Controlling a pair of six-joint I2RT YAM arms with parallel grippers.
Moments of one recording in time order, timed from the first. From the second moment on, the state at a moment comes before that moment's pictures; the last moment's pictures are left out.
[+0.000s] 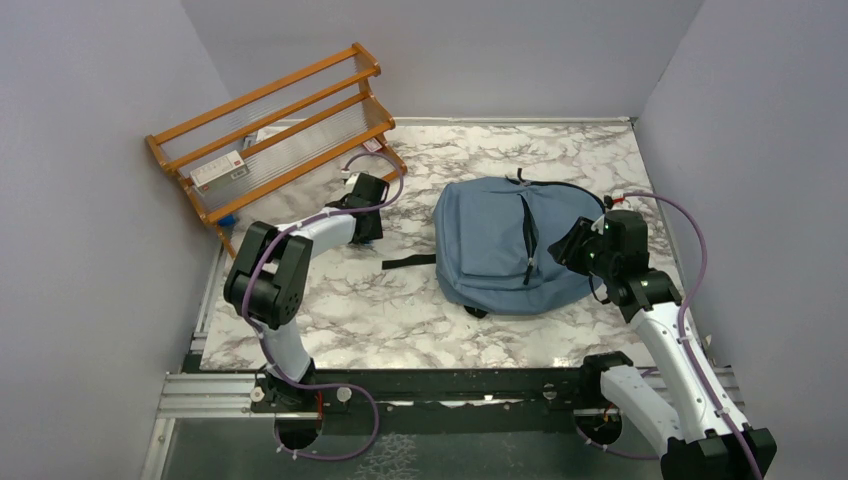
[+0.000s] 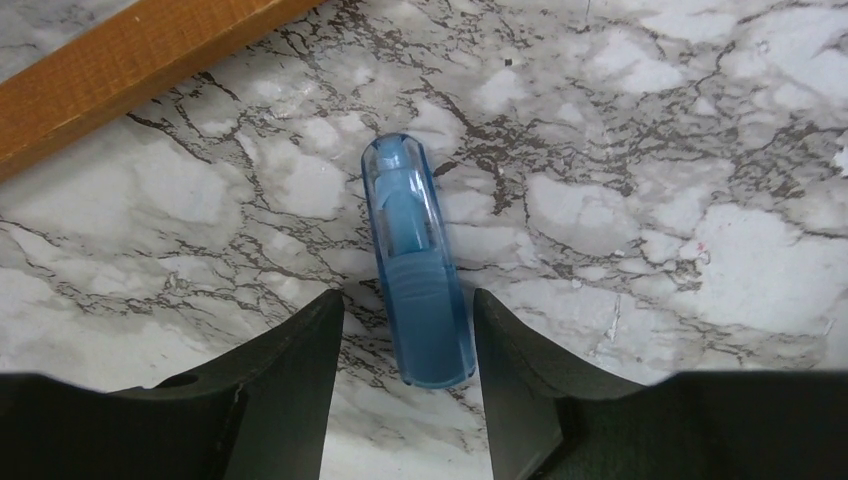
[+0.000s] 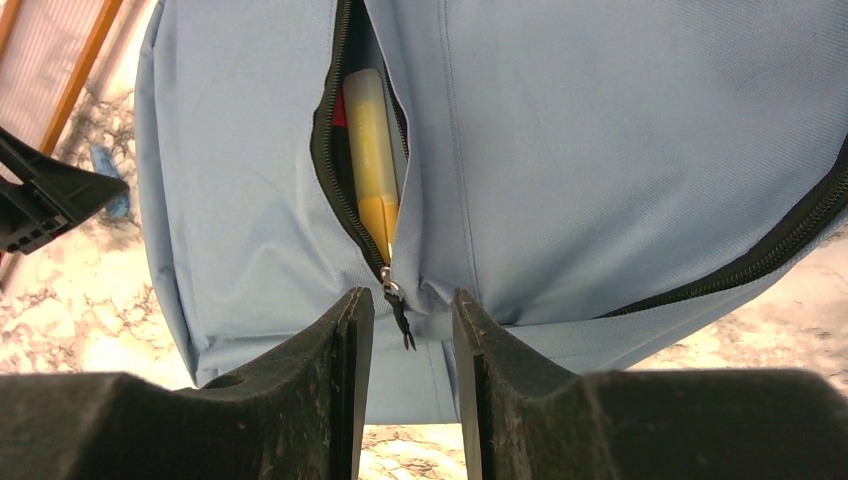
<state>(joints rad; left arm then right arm) -0.38 1.77 1.05 -0.27 -0.35 -0.46 0.14 0.80 0.70 -0.53 -0.08 0.50</state>
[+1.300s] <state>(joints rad) -0.79 1.56 1.13 -0.23 -0.13 -0.53 0.14 0.90 0.60 -0.17 -0.65 0.90</state>
